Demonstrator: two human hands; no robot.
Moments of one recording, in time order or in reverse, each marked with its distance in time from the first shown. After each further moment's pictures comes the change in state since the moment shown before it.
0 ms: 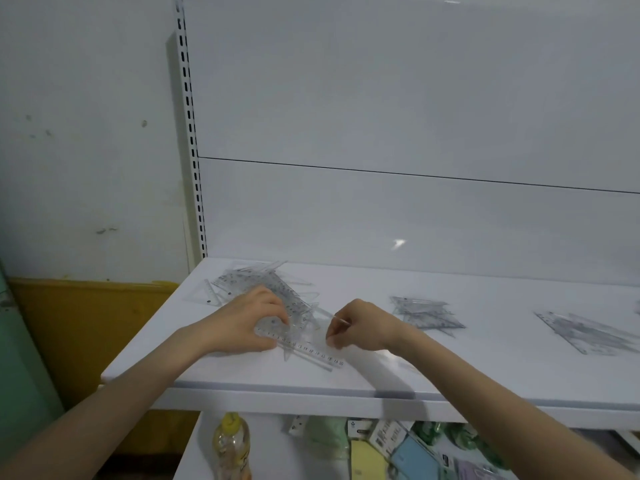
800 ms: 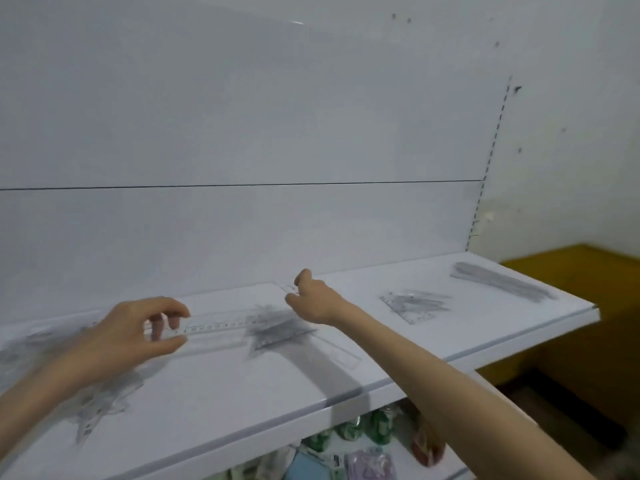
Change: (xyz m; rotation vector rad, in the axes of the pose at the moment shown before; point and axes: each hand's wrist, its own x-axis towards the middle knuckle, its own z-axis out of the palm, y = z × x) left_hand 0.090 0.084 -0.004 -0.250 0.291 0.040; right_hand -0.038 0.121 -0.097 -0.036 0.395 0.288
